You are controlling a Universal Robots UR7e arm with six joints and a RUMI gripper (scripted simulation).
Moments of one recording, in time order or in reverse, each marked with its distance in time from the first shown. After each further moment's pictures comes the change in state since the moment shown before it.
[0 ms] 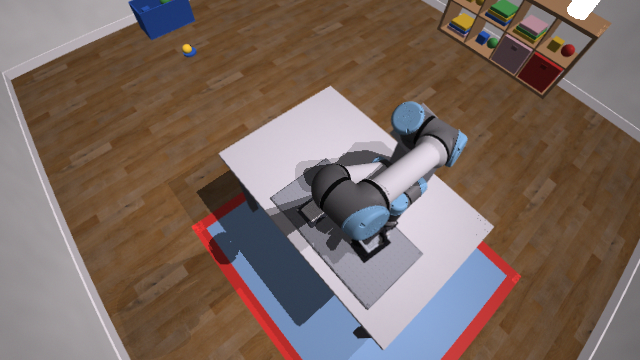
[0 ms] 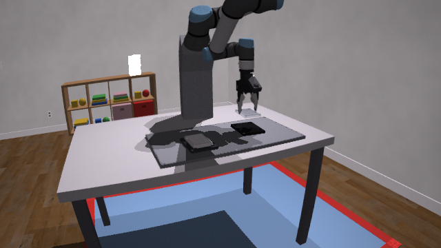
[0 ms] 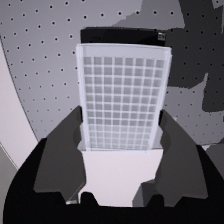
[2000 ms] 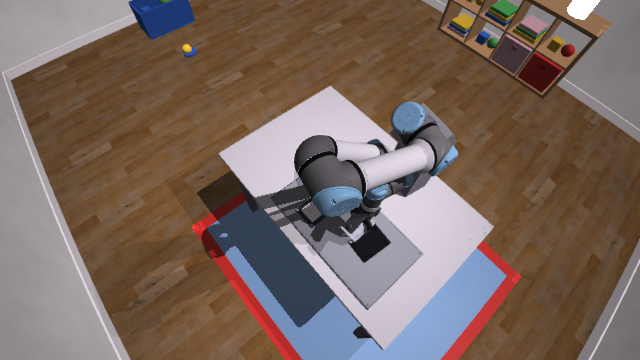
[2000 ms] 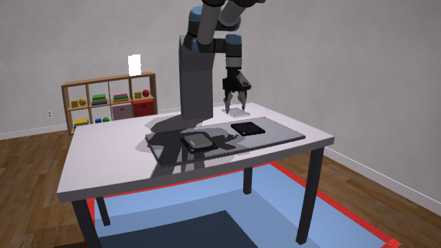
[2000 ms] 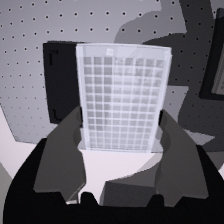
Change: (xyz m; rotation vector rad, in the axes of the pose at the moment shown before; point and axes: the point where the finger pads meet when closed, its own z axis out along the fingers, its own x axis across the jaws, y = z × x) arm 0.077 -0.030 -0.018 0.001 0.002 -0.103
